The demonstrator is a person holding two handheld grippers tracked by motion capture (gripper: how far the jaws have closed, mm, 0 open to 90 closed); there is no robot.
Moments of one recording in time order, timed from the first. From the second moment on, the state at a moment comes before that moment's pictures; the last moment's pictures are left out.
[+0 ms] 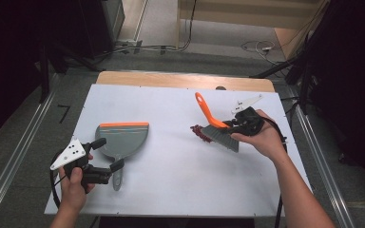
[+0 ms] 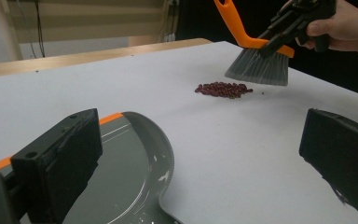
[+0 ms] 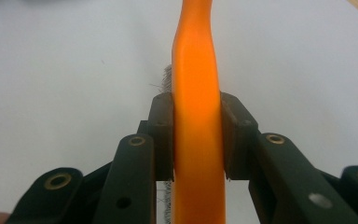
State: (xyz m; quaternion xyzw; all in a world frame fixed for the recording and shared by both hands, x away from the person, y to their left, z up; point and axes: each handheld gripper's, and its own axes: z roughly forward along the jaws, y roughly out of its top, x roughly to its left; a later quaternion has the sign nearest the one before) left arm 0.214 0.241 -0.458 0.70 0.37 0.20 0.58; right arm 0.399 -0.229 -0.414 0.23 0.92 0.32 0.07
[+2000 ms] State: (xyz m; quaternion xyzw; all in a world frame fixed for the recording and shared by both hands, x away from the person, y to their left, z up) left arm 0.212 0.242 -0.454 0.69 0.38 0.22 0.58; right arm 0.324 -0.312 -0.434 0.53 0.74 0.39 0.13
